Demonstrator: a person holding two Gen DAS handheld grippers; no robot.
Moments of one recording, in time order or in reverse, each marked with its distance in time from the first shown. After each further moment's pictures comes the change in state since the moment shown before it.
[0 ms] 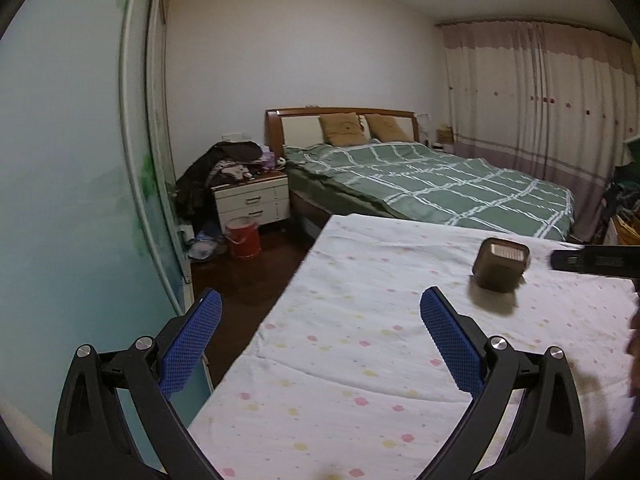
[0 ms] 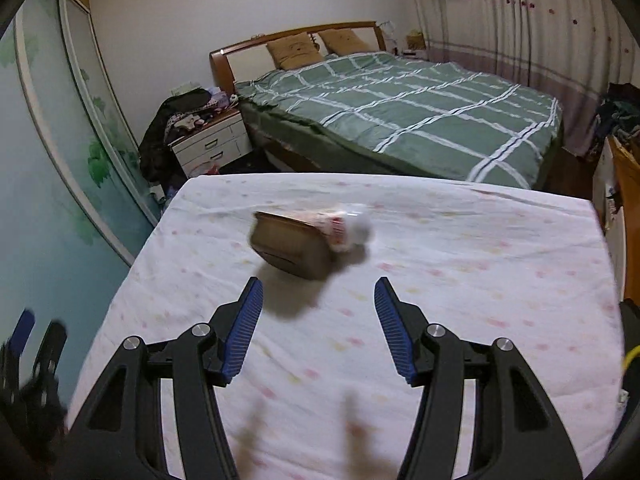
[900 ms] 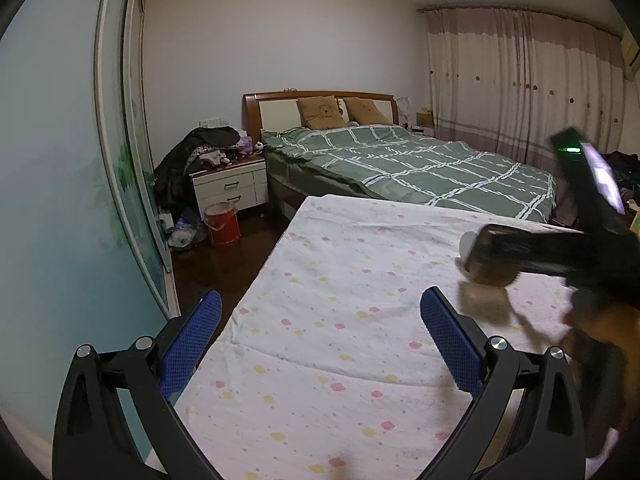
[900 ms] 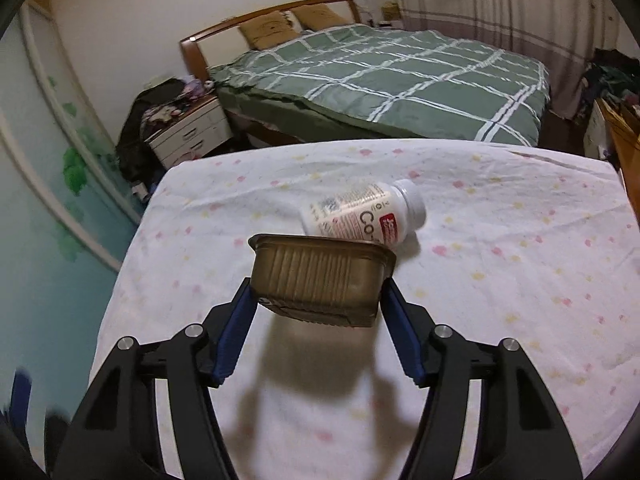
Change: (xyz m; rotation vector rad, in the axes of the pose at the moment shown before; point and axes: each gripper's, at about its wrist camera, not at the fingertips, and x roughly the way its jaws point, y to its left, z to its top) left arm 0.001 -0.013 -0.007 0.021 0.069 -0.088; right arm 0.059 0.029 -0.001 0.083 0.073 -0.043
